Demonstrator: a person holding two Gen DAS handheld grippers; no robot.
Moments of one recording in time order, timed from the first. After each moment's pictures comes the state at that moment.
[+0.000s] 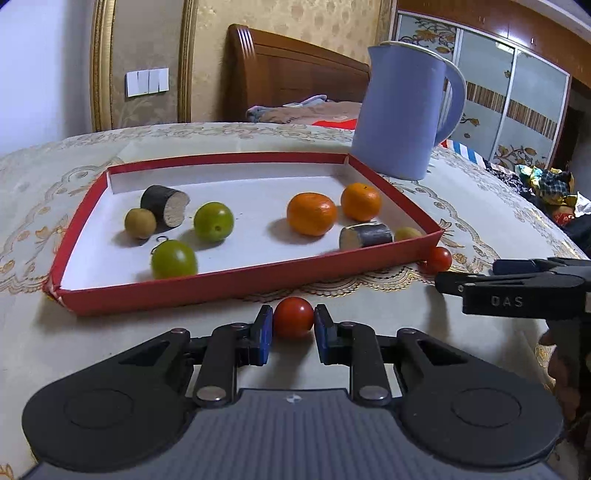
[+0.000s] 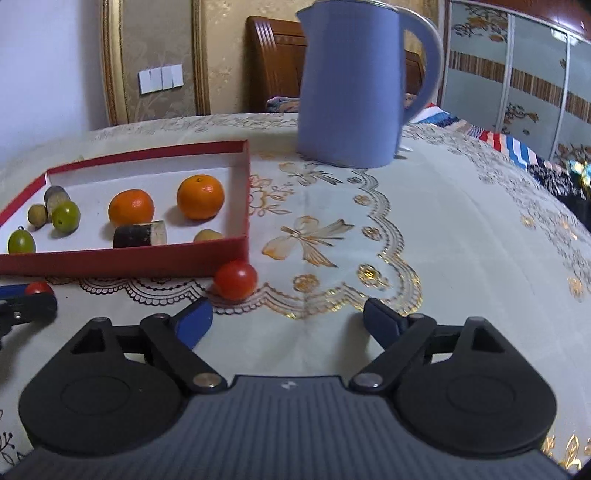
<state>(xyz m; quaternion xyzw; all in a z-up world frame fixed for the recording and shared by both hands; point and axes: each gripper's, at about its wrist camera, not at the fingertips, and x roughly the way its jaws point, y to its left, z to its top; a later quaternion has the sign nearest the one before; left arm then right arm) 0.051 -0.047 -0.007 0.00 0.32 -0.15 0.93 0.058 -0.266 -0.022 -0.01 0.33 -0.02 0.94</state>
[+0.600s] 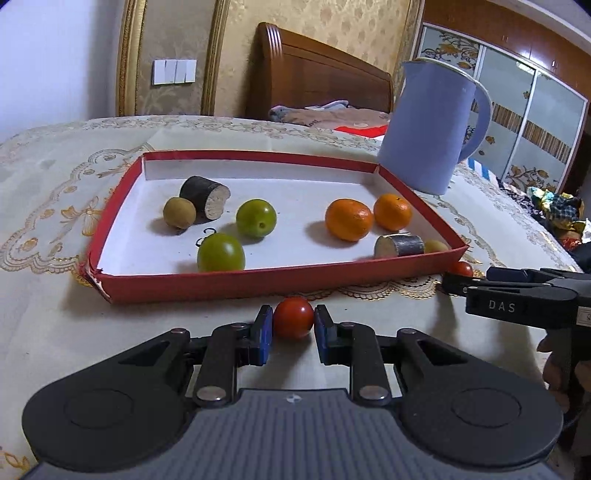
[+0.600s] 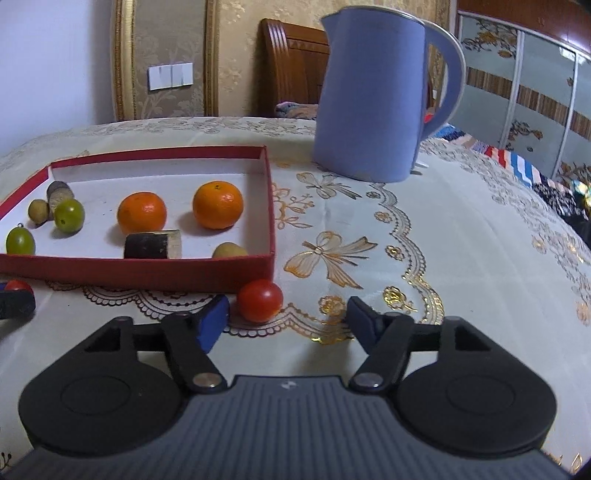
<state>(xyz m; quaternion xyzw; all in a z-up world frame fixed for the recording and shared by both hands) 0.051 -0.020 -0.006 -0.04 0.33 -0.13 0.94 0.065 -0.248 -0.021 -0.04 0.32 -0.01 0.95</state>
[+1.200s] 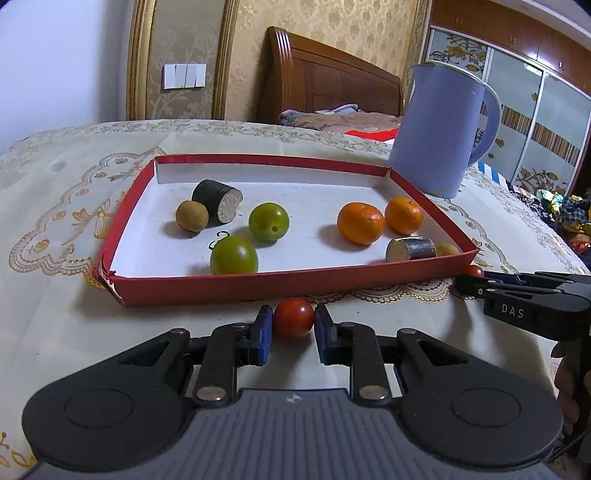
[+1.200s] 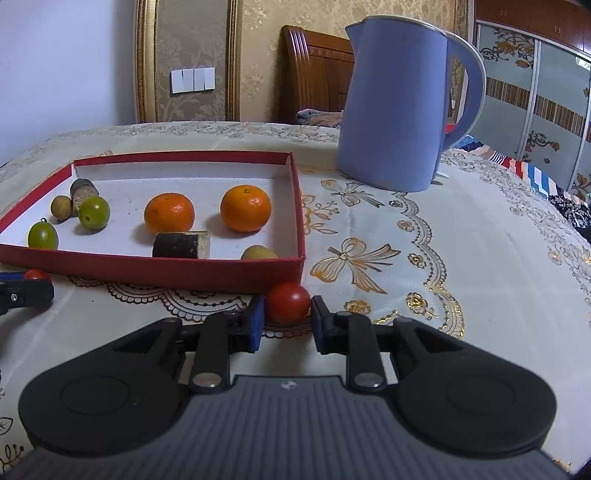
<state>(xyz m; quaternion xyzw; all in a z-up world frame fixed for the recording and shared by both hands) 0.053 -0.016 -0.007 -0.04 0.32 -0.11 0.94 0.063 -0.244 -0.019 -0.03 0.31 0.01 0.95</state>
